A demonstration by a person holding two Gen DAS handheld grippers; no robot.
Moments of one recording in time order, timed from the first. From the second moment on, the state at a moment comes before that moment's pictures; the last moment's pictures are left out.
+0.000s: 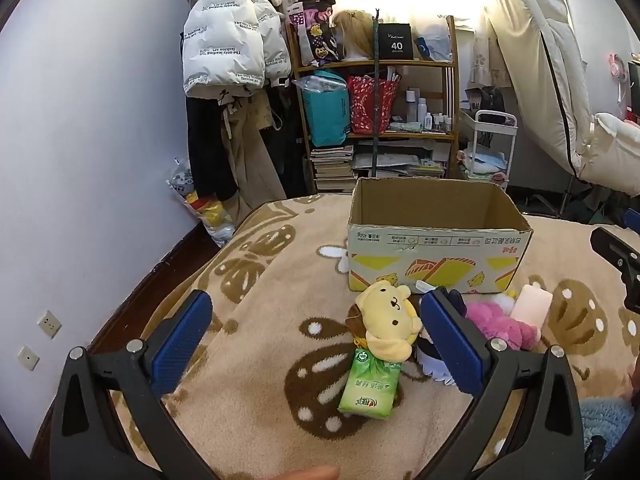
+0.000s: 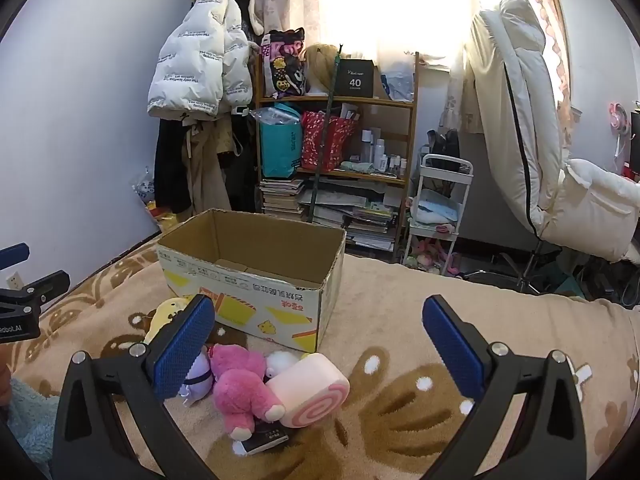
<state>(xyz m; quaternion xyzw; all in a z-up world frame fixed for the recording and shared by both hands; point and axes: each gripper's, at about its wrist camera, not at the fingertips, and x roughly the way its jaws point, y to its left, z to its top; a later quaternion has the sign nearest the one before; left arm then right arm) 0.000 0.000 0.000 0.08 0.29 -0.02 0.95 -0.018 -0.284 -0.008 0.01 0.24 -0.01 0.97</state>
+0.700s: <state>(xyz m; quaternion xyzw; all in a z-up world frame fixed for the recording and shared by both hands) 0.002 0.001 -0.001 0.08 0.29 -0.02 0.95 -0.015 -0.285 -0.011 0.00 0.25 -0.02 0.97</state>
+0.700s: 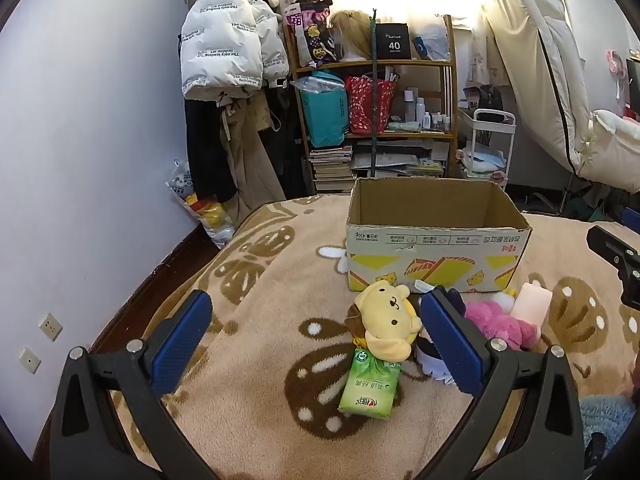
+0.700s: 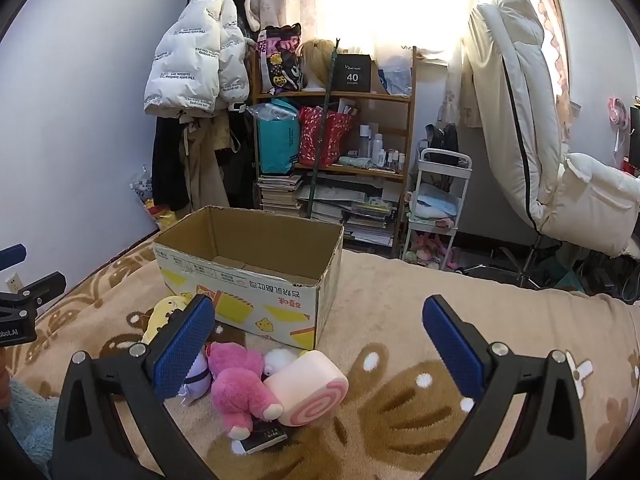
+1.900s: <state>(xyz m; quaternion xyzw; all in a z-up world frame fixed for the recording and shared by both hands) 0.000 -0.001 -0.003 0.08 0.29 -0.02 0.95 -0.014 -0.286 -0.015 0.00 0.25 -0.02 0.97</state>
